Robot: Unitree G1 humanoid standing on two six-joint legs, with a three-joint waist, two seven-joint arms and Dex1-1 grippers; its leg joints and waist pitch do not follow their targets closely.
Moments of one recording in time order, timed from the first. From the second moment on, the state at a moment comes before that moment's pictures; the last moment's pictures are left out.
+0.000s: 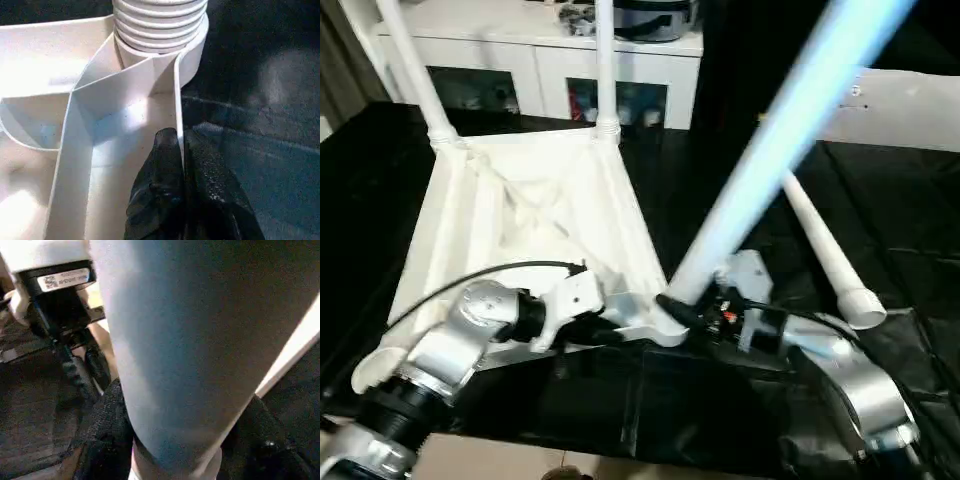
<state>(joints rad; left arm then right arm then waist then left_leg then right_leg) -0.39 0.59 -0.40 0.20 -0.06 0.19 -1.16 -0.21 -0.36 0.27 -0.01 0.24 0.26 0.82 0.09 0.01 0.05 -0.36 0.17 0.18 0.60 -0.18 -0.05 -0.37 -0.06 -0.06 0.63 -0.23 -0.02</state>
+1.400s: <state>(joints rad) -0.26 0.37 -0.28 -0.06 0.02 0.63 -0.82 -0.33 -0.12 0.20 0.20 0.15 0.27 0.52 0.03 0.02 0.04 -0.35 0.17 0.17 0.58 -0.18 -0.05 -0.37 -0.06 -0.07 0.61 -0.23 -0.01</state>
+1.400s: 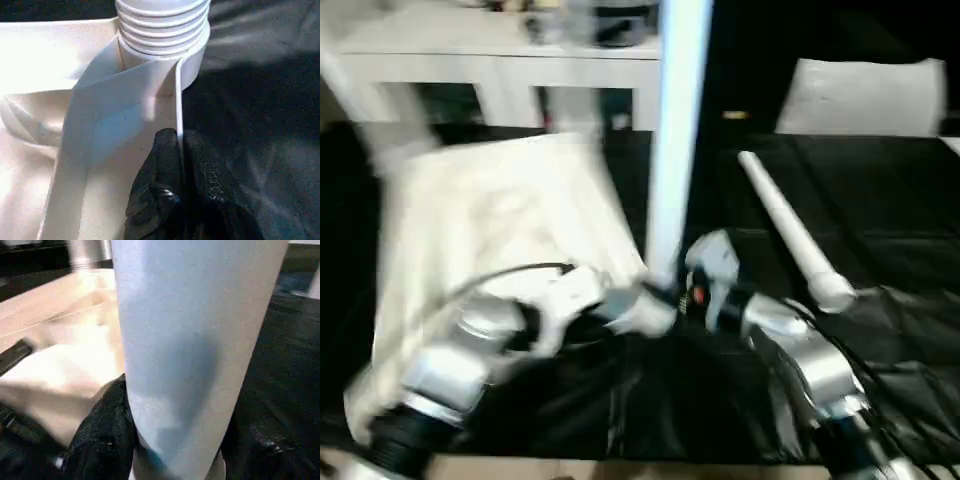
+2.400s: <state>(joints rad) -0.36 0.42 -0.34 0.02 0.03 0.56 -0.84 -0.29 -0.10 0.15 0.23 0.17 0.34 0.51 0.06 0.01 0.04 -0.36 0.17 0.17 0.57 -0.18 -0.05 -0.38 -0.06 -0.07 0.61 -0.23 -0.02</state>
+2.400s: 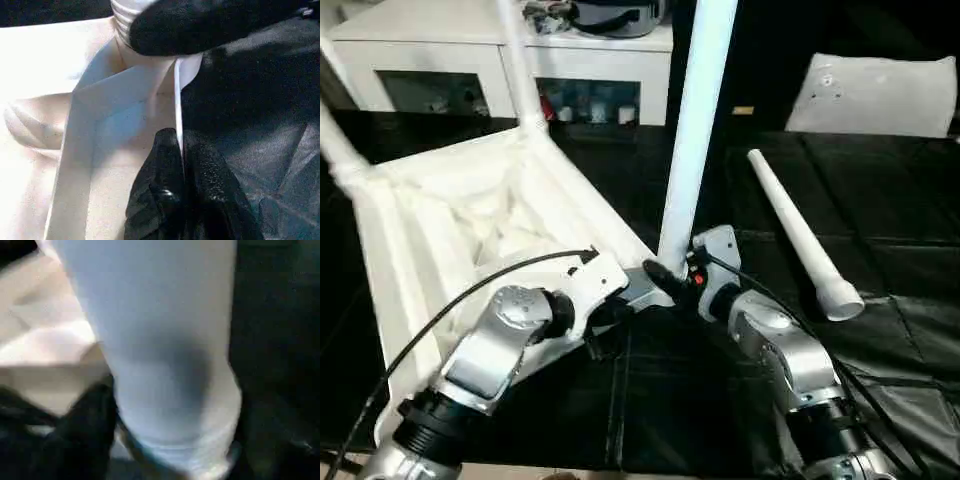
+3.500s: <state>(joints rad) -0.51 0.58 -0.46 0.30 0.02 0.04 -1.33 -0.27 -0.48 0.28 0.05 0.22 0.26 1.08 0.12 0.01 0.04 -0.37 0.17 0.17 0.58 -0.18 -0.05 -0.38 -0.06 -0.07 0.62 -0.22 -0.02</state>
